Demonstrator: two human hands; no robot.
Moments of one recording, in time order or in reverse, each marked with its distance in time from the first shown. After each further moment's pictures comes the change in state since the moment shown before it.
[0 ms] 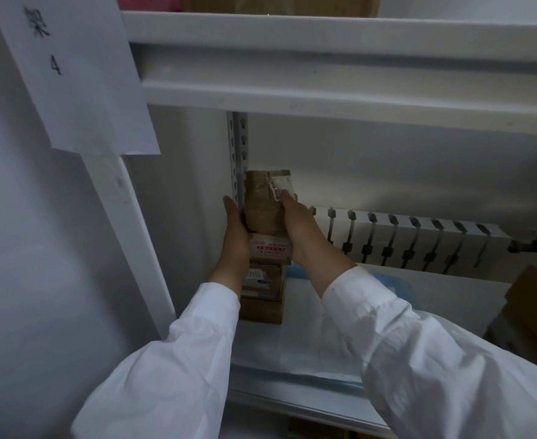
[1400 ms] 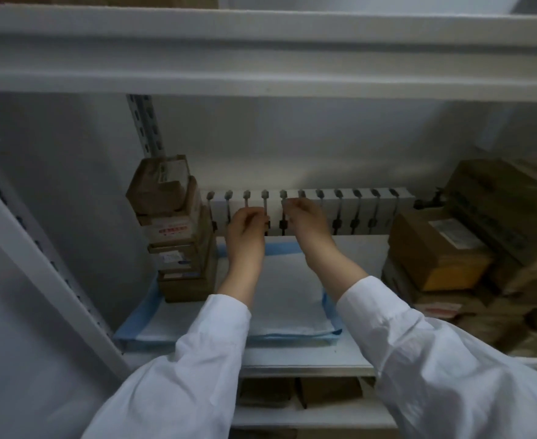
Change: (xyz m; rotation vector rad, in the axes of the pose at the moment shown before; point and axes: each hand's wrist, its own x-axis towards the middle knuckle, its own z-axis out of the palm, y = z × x) left_hand -0.078 -0.072 0.131 0.285 0.053 0.308; right_hand -0.087 0.022 -0.171 -0.071 0.205 -0.151
